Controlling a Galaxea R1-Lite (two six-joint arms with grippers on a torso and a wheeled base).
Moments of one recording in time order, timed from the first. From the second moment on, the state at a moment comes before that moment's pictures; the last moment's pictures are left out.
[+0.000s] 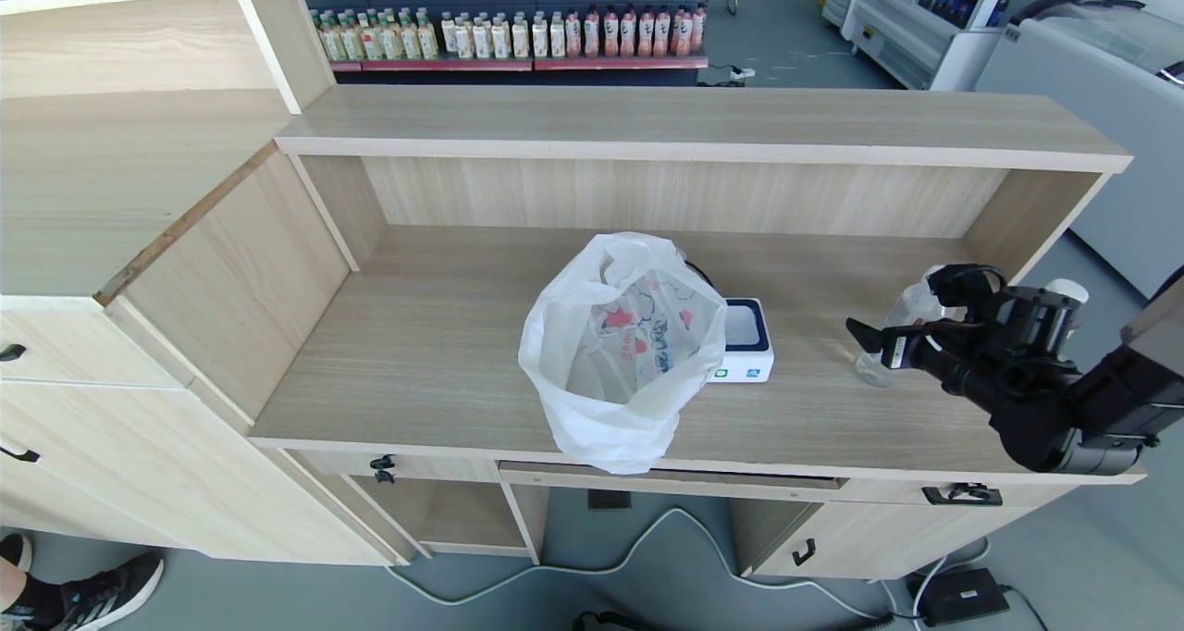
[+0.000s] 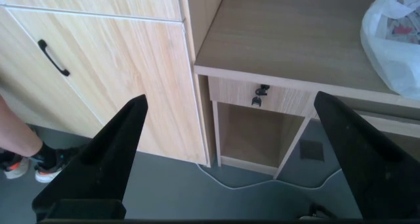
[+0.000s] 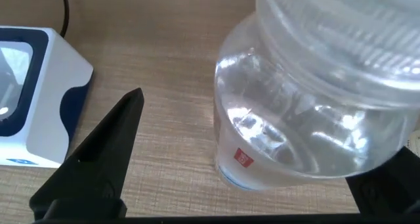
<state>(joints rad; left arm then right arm) 0.00 0.00 0.00 -0.05 0.19 0.01 -0.09 2.21 -0.93 -1.17 0.16 -0.09</state>
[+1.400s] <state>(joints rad) 0.00 0.00 0.00 -0.05 0.19 0.01 -0.13 2.23 -0.95 -1.18 0.16 -0.10</state>
